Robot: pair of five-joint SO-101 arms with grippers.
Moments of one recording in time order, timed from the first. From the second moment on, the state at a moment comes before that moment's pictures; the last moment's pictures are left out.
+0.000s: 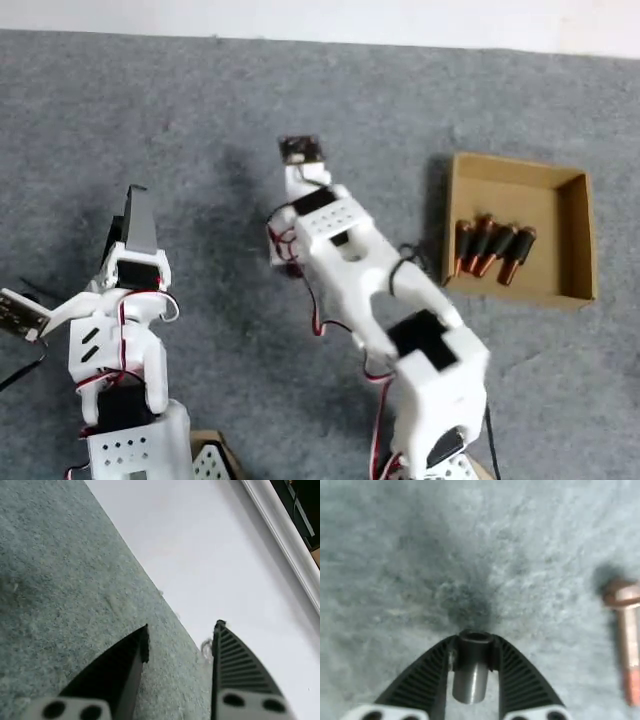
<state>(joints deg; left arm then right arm) -17.8 -103.8 96.0 22.9 57.3 -34.8 15.1 5.8 56.7 -14.9</state>
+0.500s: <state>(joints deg) -17.3 -103.8 96.0 22.9 57.3 -18.6 -14.2 32.2 57.2 -7.8</state>
